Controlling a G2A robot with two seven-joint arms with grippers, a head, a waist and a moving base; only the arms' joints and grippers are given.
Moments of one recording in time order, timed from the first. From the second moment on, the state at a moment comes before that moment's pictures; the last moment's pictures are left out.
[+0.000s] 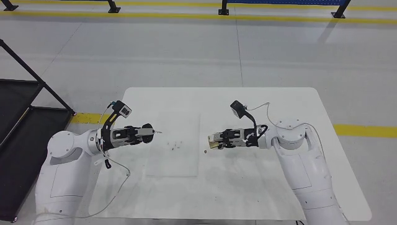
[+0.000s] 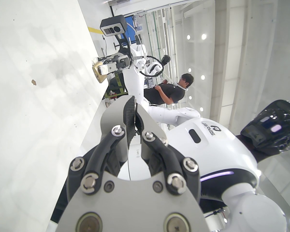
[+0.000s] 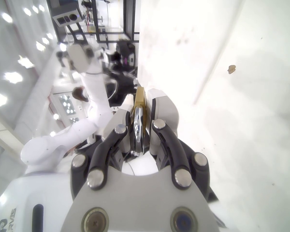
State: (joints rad) left arm 1.47 -1.12 -1.80 -1.52 -0.51 -0.14 -1.54; right arm -1.14 -1.39 1.26 -1.44 -0.10 0.14 1.37
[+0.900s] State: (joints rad) left arm 1.47 -1.12 -1.80 -1.52 -0.51 -0.14 -1.54; right arm -1.25 -1.38 1.29 -1.51 0.15 -0.03 1.14
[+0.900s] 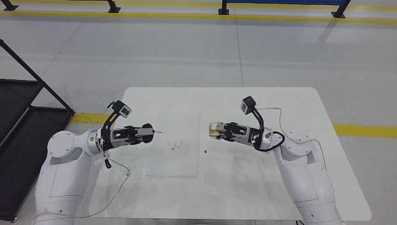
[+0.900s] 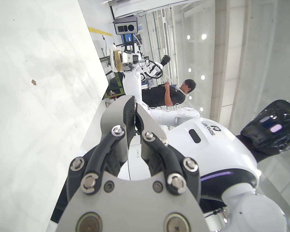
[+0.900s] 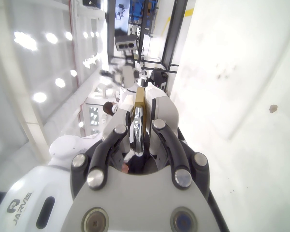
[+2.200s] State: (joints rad) left arm 1.41 -1.15 -1.53 -1.42 -0.54 -0.32 -1.36; right arm -1.25 -1.38 1.29 -1.51 0.15 -0.03 1.14
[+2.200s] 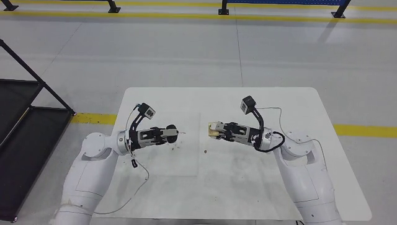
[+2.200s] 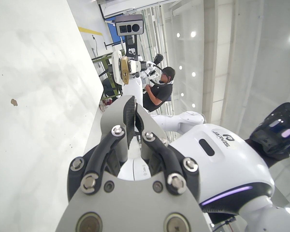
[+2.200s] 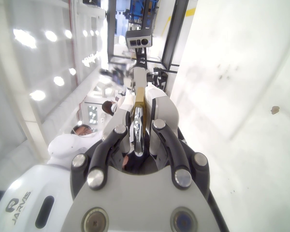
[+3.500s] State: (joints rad) left arm 1.35 -1.17 -1.40 -1.35 -0.54 -0.49 -1.24; right arm -1.25 -1.38 1.29 -1.51 0.15 -0.03 1.14
